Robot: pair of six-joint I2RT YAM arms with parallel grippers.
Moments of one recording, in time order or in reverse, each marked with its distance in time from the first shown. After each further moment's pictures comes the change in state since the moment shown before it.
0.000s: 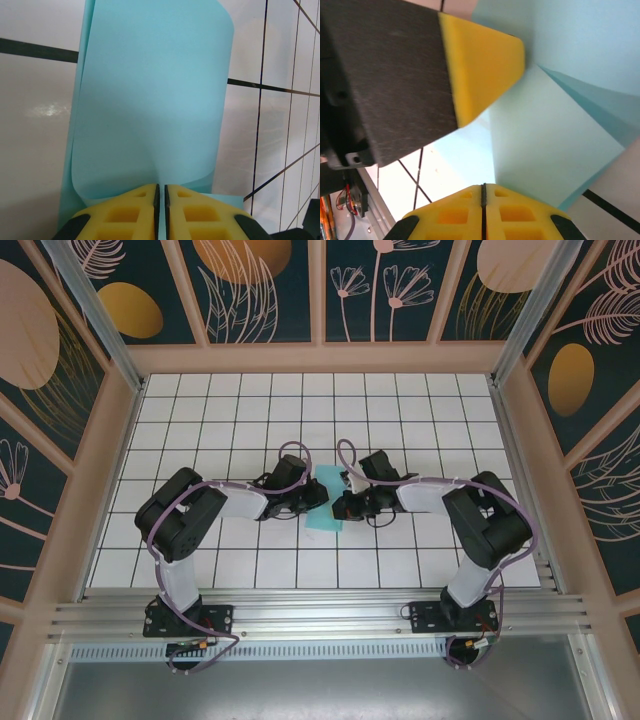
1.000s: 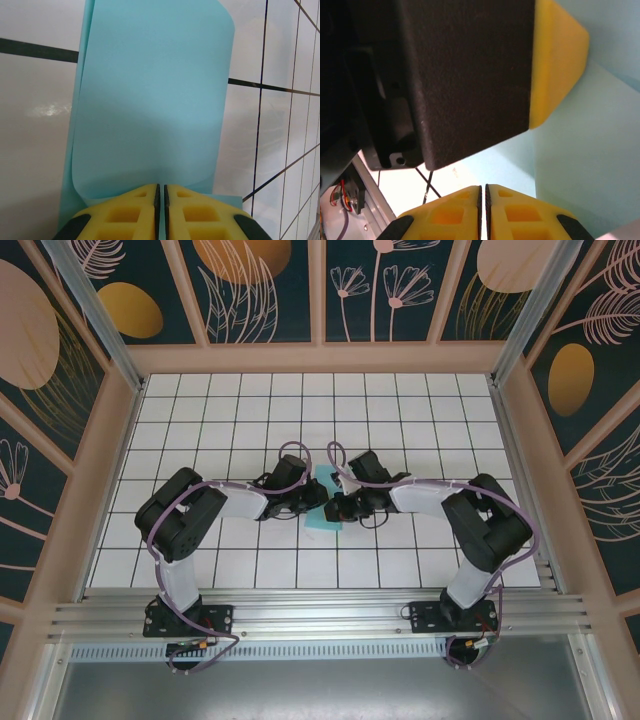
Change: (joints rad) left arm 0.000 0.000 0.000 -0.002 0.000 0.003; right arm 0.073 -0.013 0.045 -0.044 0.055 0.005
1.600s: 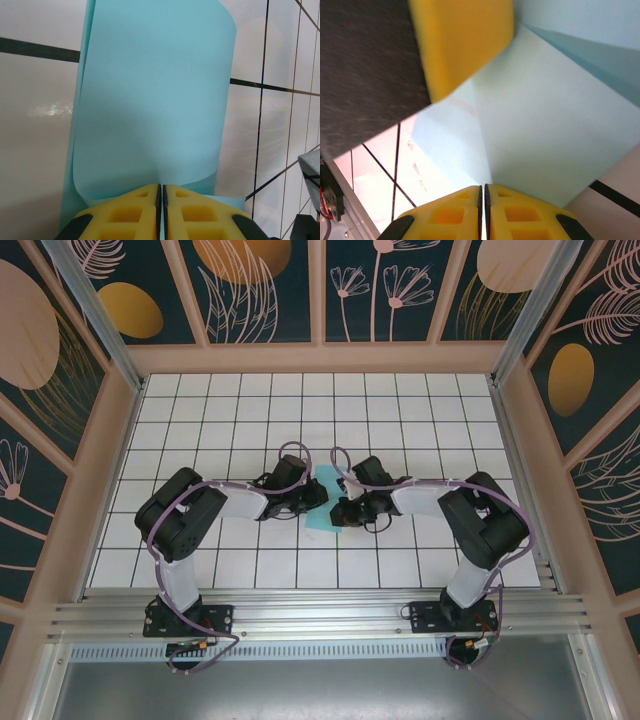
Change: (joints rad) left arm 0.000 0.000 0.000 -0.001 -0.001 0.000; right arm -0.019 0.019 -0.053 0.016 0.027 0.004
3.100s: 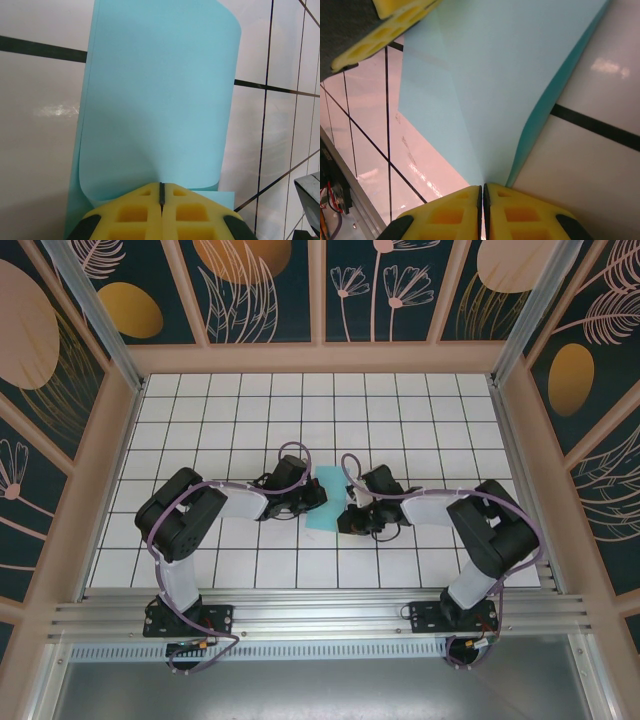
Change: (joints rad) left arm -0.001 0.000 0.000 -0.006 -0.014 0.000; right arm -0.020 -0.078 -0.124 0.053 -0.025 0.058
